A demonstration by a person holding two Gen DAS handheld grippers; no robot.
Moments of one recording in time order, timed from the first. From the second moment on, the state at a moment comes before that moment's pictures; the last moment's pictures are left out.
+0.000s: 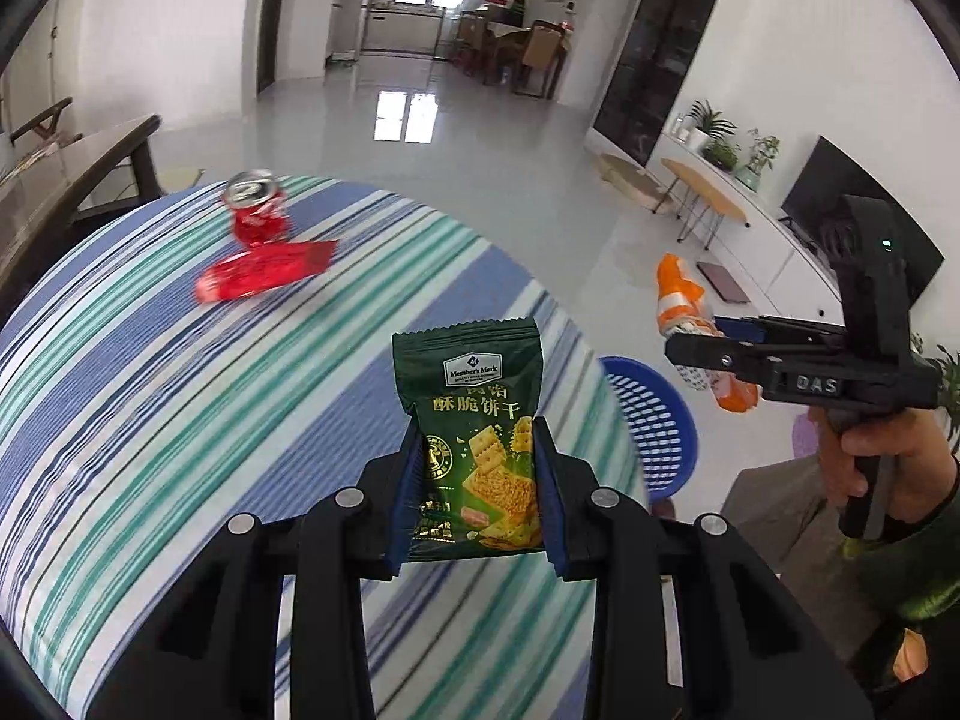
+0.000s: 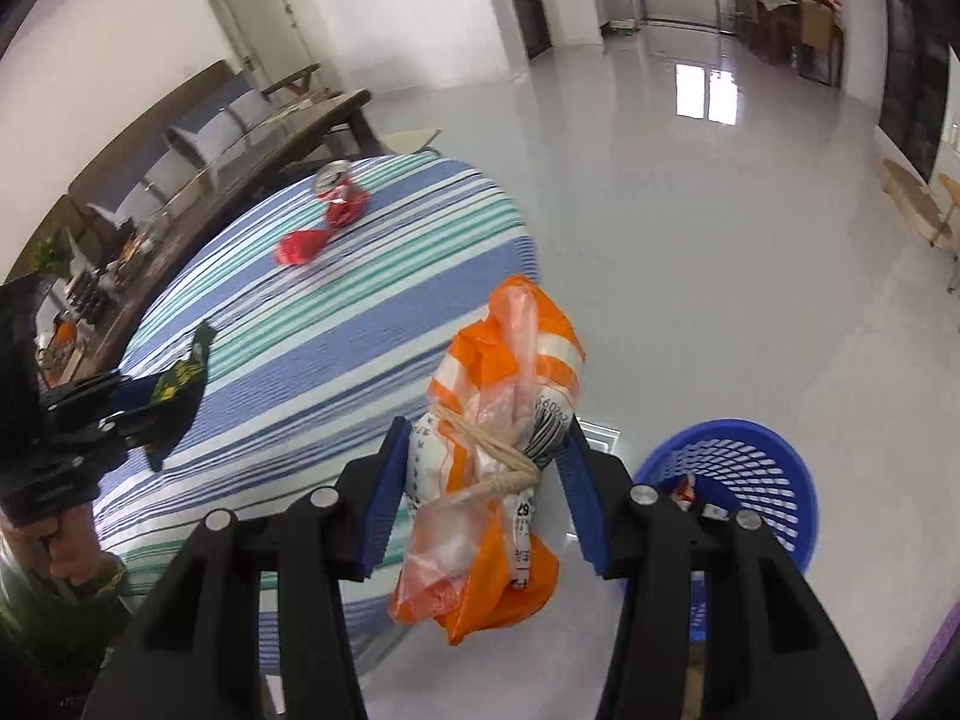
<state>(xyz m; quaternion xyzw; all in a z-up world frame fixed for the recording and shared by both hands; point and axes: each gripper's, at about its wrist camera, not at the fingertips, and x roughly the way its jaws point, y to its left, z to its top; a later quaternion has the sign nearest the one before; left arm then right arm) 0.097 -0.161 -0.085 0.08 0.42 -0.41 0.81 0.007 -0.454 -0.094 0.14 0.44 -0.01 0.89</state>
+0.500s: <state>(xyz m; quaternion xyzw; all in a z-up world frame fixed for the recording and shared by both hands) 0.053 -0.400 -0.159 0.12 0.47 -0.49 0.72 -0.043 -0.620 -0.157 0.22 0.45 -0.13 0.85</state>
